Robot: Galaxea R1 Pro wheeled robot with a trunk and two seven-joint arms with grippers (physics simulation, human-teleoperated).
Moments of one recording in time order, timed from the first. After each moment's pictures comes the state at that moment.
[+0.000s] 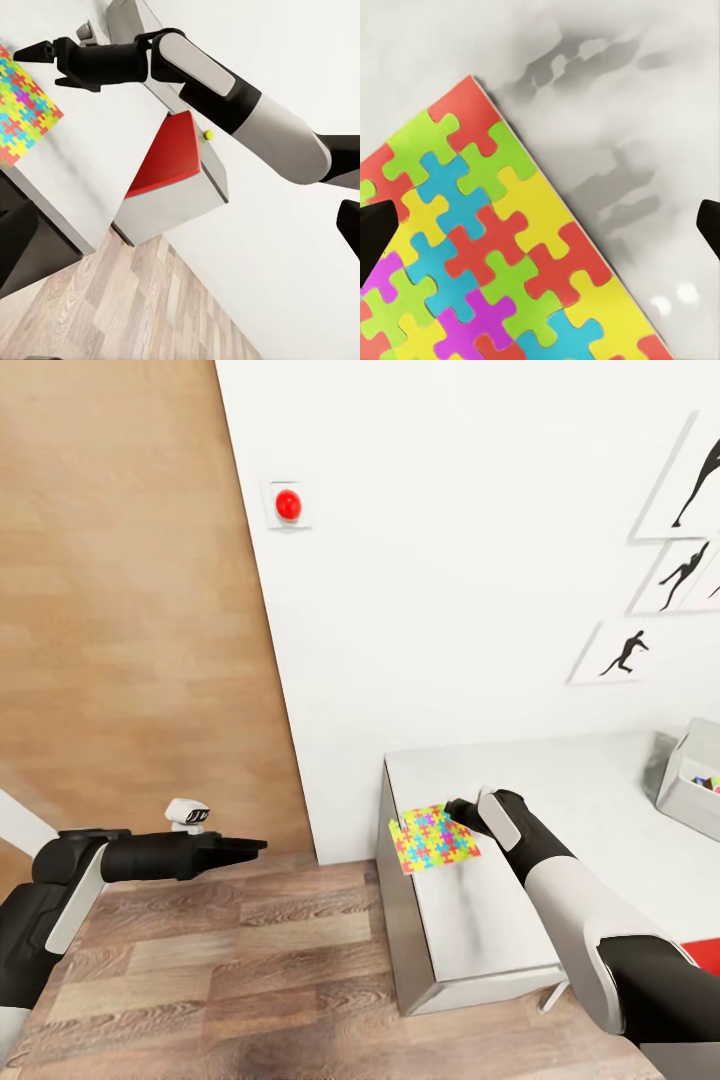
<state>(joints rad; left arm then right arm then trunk) -0.56 0.38 -0.03 -1.40 0.41 1.01 -1.40 -1.02 -0.02 0.07 -0.51 -0.60 0.57 -0.36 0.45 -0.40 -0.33</state>
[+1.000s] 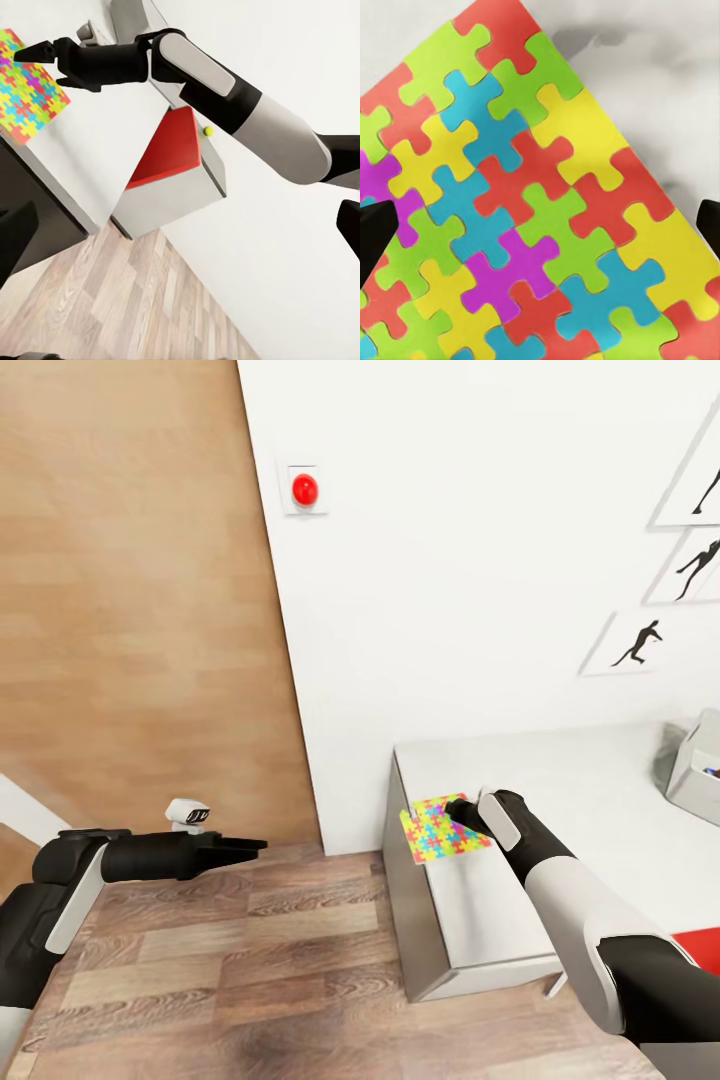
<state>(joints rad) -0.56 0.38 -0.03 -1.40 0.41 1.01 -1.40 -1.02 -0.02 0.07 -0.51 -0.59 0.57 -0.36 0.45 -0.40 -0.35</state>
